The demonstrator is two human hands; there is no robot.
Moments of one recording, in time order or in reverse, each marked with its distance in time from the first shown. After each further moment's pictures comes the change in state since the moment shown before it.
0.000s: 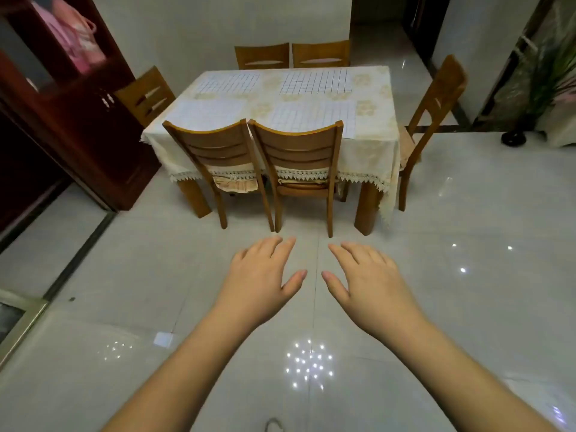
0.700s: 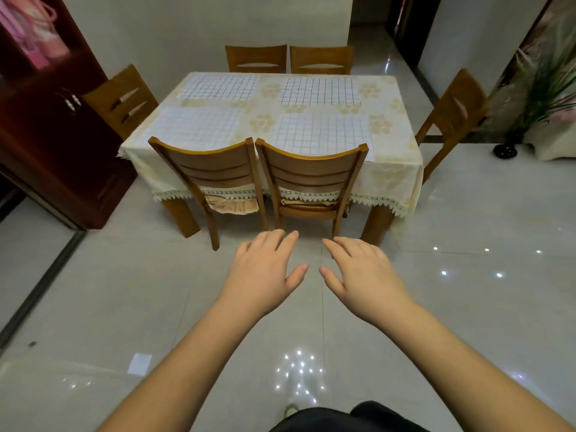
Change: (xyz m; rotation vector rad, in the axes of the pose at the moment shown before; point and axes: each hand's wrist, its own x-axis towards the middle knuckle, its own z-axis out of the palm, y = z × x) left_hand 0.194 -0.166 0.001 -0.023 0.074 0.124; right_hand 0.240 -0.070 0.018 -0.049 0.011 -0.026
